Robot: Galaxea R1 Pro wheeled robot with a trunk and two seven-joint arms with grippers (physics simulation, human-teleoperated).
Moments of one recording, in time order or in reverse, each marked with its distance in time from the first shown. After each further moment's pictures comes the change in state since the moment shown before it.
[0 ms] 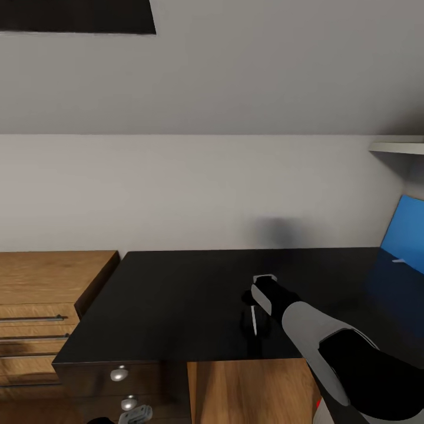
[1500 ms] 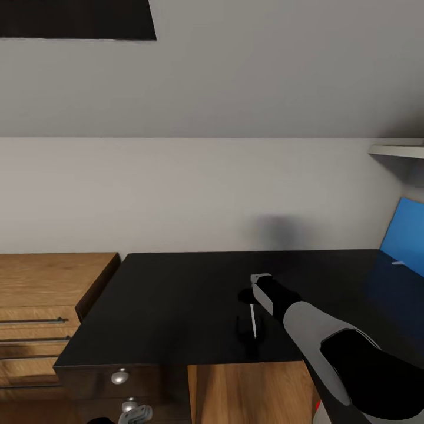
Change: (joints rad) left arm 0.000 0.000 -0.001 0.000 -0.001 0.000 0.000; right arm 0.000 -0.010 -0.001 -0.003 0.003 -0.028 0.123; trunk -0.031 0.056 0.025
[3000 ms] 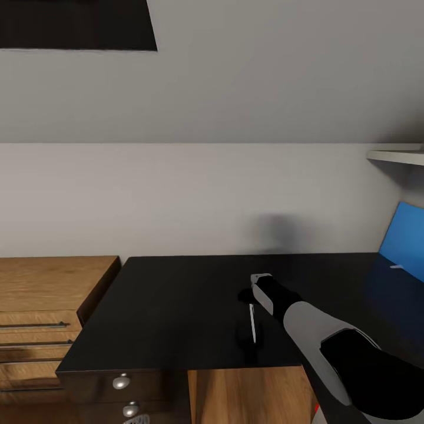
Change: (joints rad) left arm 0.000 -0.055 -0.066 0.256 -0.057 -0.569 -0.003; right arm 0.000 0.000 0.000 0.001 0.000 -0.009 0.001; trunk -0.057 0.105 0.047
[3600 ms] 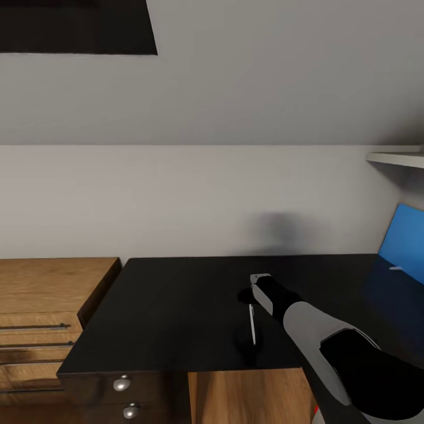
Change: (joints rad) left arm 0.000 -0.066 -0.012 0.564 0.006 -0.954 0.001; right arm 0.000 0.002 0.000 0.003 -0.002 0.000 0.003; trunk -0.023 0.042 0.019
